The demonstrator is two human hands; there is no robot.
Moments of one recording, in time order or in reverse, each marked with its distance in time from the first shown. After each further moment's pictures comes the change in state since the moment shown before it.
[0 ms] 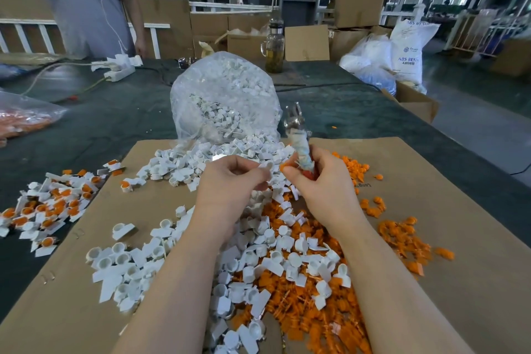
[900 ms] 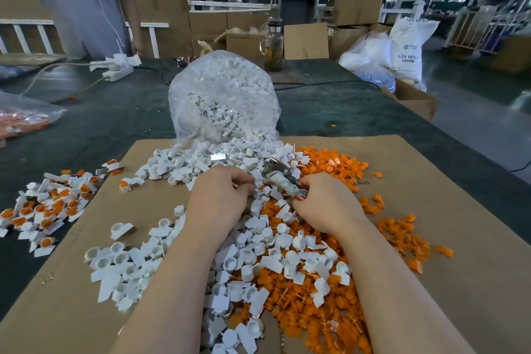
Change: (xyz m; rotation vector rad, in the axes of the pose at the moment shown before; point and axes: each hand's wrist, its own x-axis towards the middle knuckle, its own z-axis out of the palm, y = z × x) left_hand 0.016 -0.023 -0.009 0.651 0.024 0.197; right_hand 0.006 0.027 -0.001 -0.728 -0.306 0.222
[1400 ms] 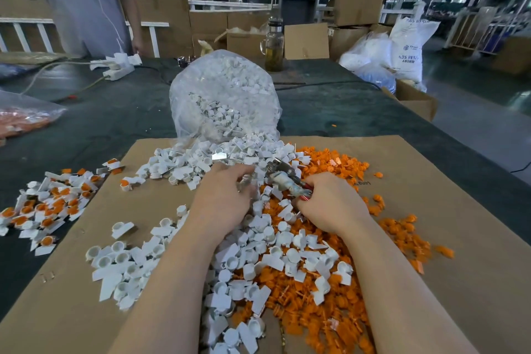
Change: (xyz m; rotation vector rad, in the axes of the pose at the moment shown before) left_hand 0.001 -0.002 -0.003 0.096 -0.150 0.071; right_hand -0.003 0.003 -0.004 -0.022 0.017 -0.016
